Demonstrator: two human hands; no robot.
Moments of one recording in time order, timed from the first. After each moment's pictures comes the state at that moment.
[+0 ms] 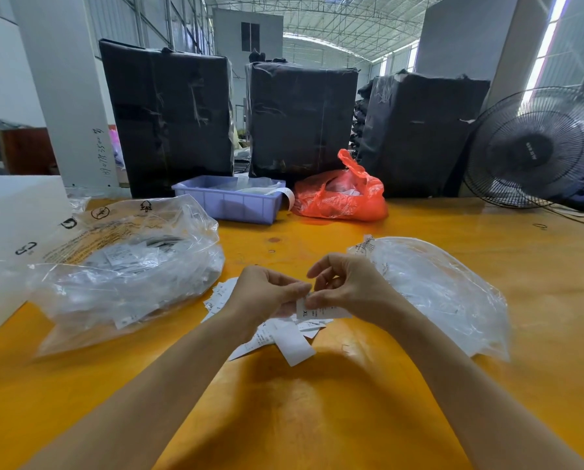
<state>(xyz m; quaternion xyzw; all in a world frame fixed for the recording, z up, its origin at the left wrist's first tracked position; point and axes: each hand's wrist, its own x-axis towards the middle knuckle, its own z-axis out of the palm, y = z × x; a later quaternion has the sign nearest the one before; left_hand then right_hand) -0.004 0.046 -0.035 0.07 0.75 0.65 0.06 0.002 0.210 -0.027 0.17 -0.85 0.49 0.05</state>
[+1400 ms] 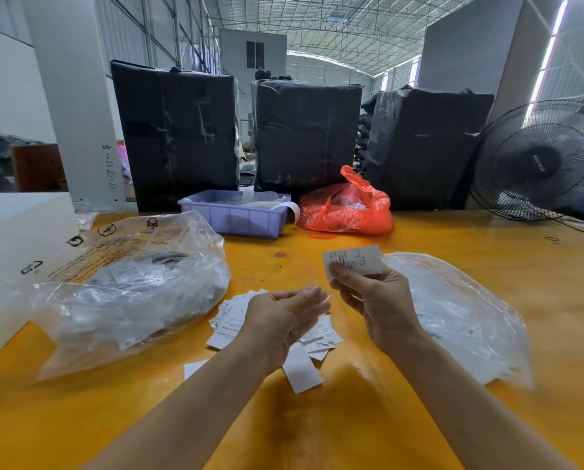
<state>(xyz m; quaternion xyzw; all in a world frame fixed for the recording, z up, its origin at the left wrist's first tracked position) 0.000 0.063 -0.037 -0.02 0.53 0.84 0.11 0.004 0.196 -0.024 0.03 -0.59 0.80 0.14</state>
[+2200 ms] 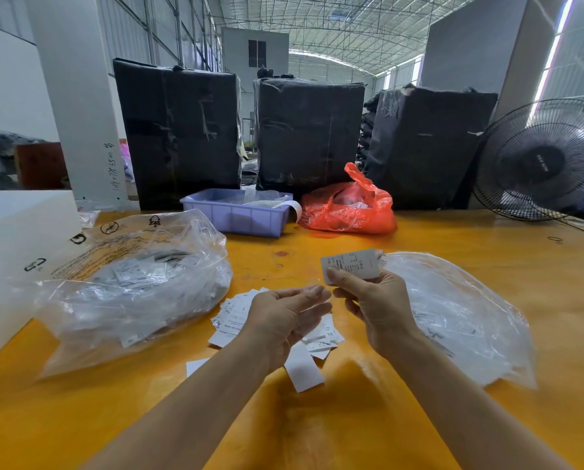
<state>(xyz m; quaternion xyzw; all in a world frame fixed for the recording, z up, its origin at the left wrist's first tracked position) 0.002 0.061 -0.035 -0.01 0.54 0.84 0.12 0.008 0.191 -0.027 0.01 -0.63 0.76 0.16</state>
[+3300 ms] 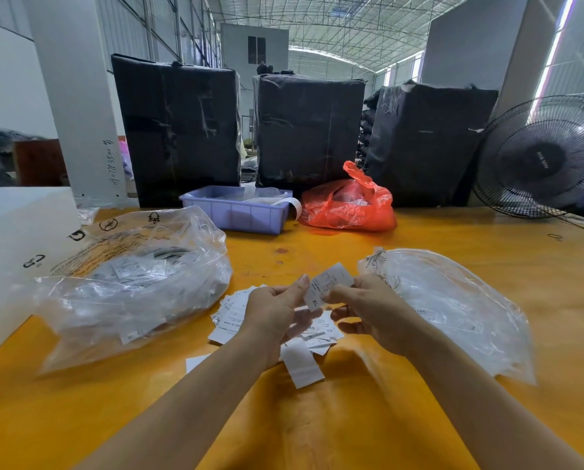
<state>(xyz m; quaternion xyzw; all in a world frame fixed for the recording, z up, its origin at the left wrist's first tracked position) -0.005 0.058 -0.043 -0.03 0.61 0.79 0.07 0.001 0.201 -0.027 0.02 -0.78 0.62 -0.04</state>
